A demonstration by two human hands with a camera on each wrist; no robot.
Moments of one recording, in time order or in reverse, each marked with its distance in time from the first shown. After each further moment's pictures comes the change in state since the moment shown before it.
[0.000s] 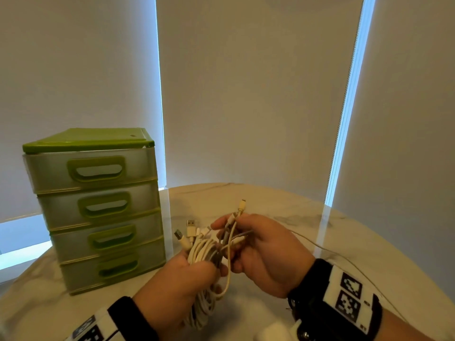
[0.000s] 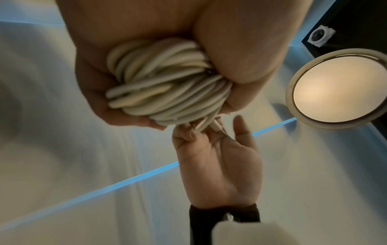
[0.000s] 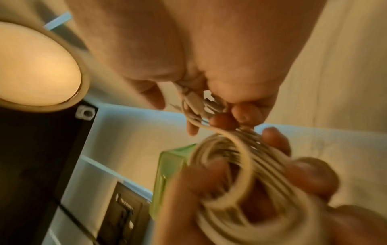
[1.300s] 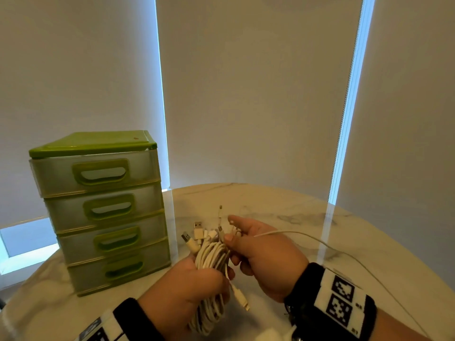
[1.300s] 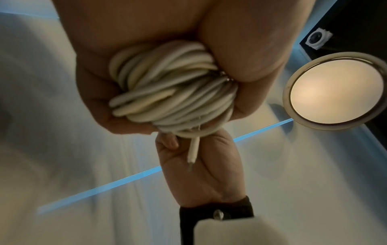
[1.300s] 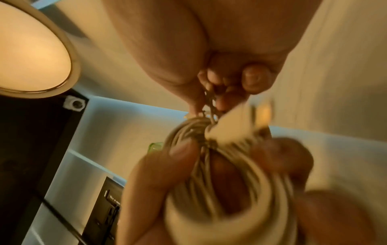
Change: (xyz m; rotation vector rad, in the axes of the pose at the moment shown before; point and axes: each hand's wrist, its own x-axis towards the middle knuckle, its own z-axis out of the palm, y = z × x) left_hand 0.000 0.001 -0.003 0.045 -0.106 -0.071; right_hand 0.007 0.020 -0.008 -0.265 0.127 0.012
